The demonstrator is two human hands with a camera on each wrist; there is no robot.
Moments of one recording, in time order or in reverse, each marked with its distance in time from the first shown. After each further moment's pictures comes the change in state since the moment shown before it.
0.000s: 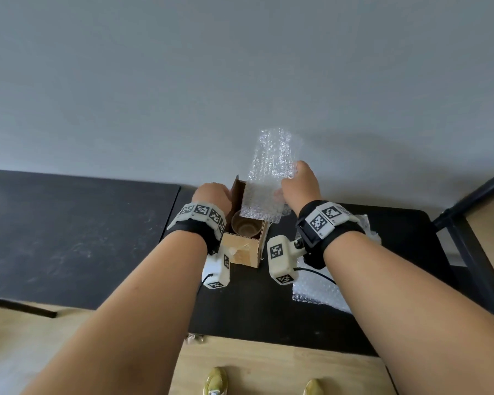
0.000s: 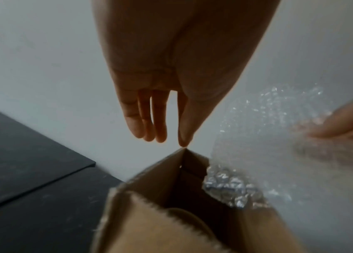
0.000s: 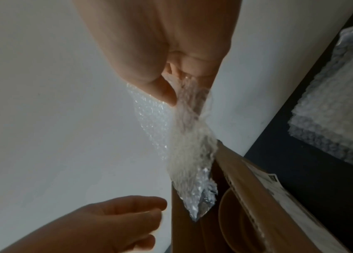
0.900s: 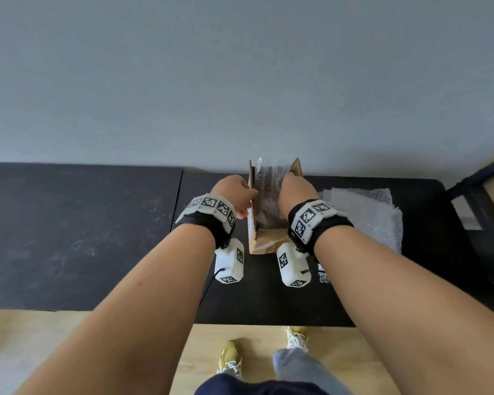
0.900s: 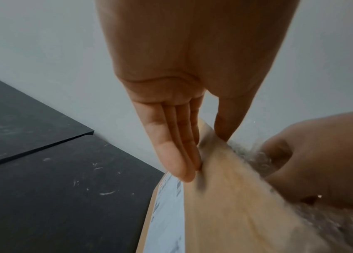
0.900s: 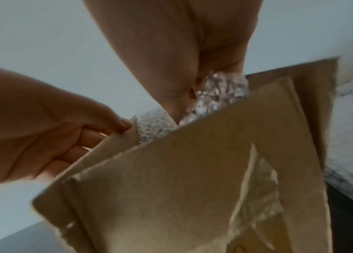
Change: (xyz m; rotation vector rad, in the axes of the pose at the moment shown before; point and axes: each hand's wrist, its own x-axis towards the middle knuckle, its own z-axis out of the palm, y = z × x) left_hand 0.024 -0.030 0.014 -0.355 -0.276 0.028; right_hand -0.003 0.000 0.082 -0.687 -0.188 0.070
